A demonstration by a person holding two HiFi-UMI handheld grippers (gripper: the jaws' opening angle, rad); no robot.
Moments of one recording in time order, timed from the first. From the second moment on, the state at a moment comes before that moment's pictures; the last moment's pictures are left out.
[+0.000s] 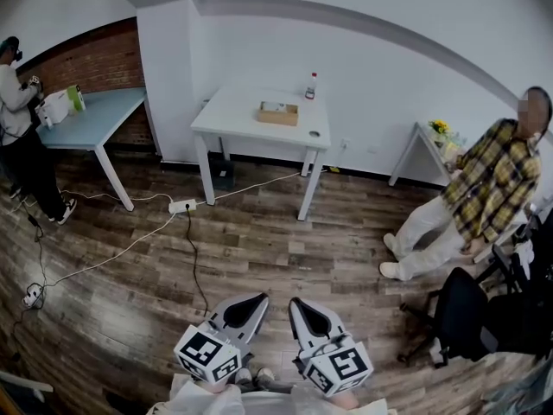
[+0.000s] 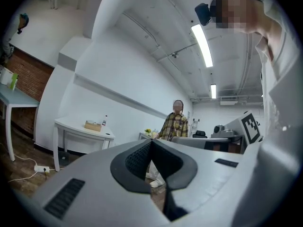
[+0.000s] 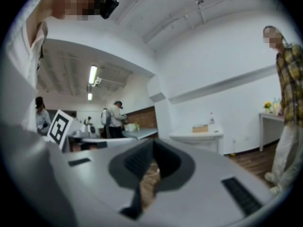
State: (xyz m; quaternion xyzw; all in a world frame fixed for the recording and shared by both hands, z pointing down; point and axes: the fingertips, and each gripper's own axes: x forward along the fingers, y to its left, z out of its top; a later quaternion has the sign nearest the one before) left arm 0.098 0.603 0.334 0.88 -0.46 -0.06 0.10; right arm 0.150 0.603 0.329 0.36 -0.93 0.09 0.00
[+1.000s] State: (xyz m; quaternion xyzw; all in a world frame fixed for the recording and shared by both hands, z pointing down) left arm 0.081 0.426 0.359 0.88 -0.44 -0.10 0.16; right arm 0.124 0.425 0.364 0.31 -0.94 0.13 0.03
